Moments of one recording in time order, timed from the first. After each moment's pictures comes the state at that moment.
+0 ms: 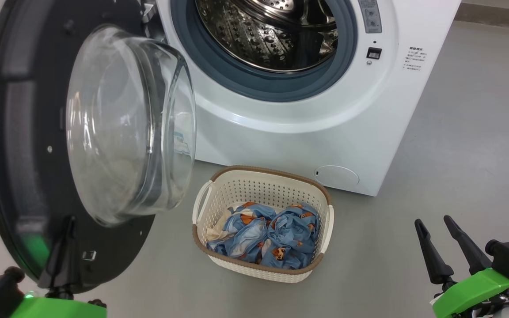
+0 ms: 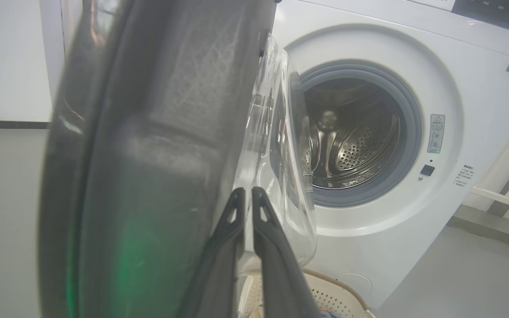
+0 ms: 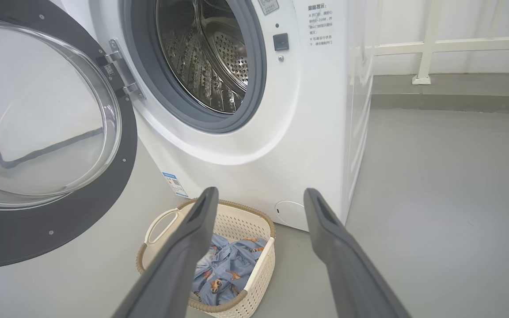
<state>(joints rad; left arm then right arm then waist) -0.08 0.28 -0.13 0.14 -0.63 0.06 -0.24 -0.08 -0.32 0.22 0.32 0.56 0.12 -0.25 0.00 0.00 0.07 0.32</state>
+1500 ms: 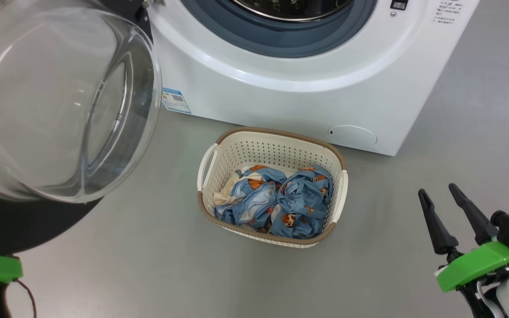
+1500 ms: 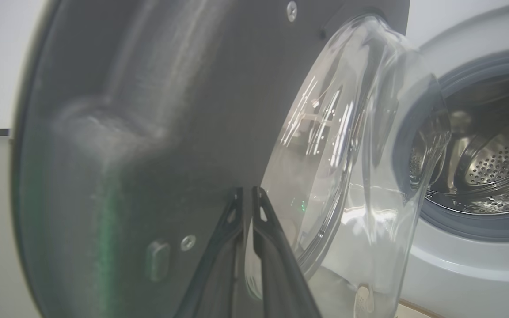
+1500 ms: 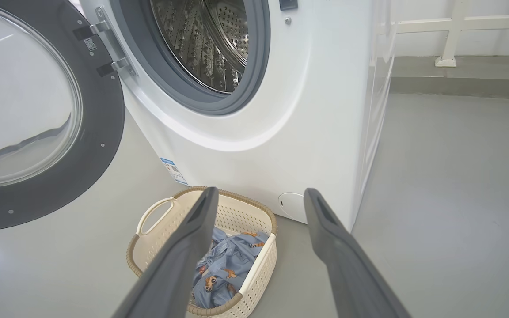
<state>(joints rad) -0.31 0.30 0.17 0.46 -0.54 -0.01 -0.26 -0.17 -0.36 0.24 0.32 0.54 0.12 -0.25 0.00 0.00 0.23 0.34</state>
